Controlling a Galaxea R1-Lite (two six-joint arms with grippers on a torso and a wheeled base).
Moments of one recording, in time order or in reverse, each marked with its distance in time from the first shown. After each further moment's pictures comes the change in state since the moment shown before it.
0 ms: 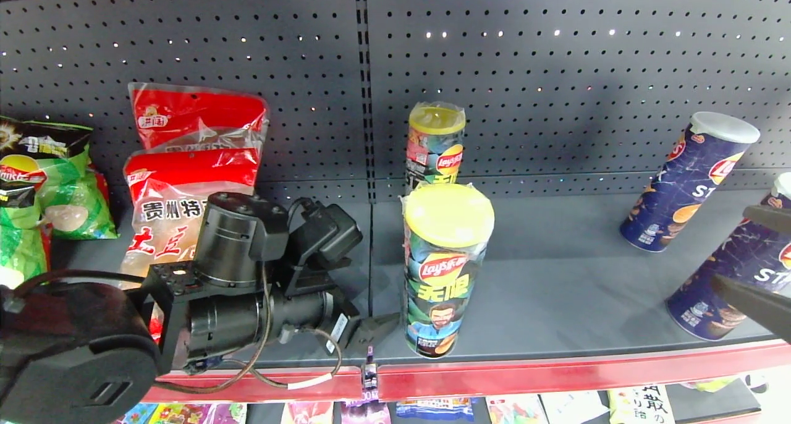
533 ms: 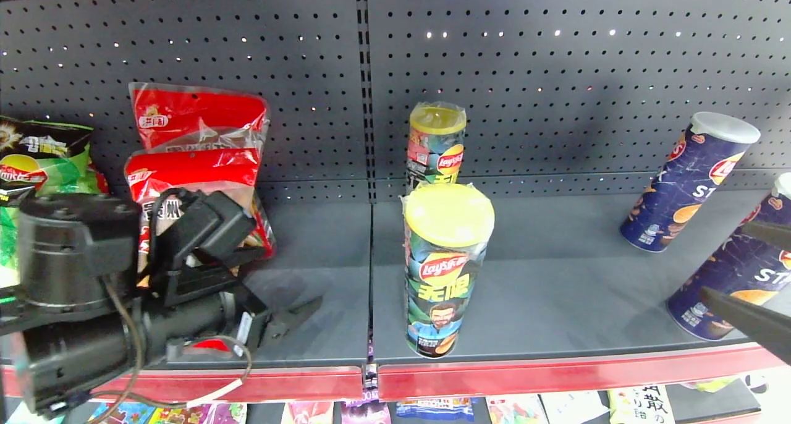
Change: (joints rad) left arm 0.141 -0.307 0.164 0.067 0.100 -0.002; right arm -0.058 -0.013 0.055 0.001 -0.023 -0.038
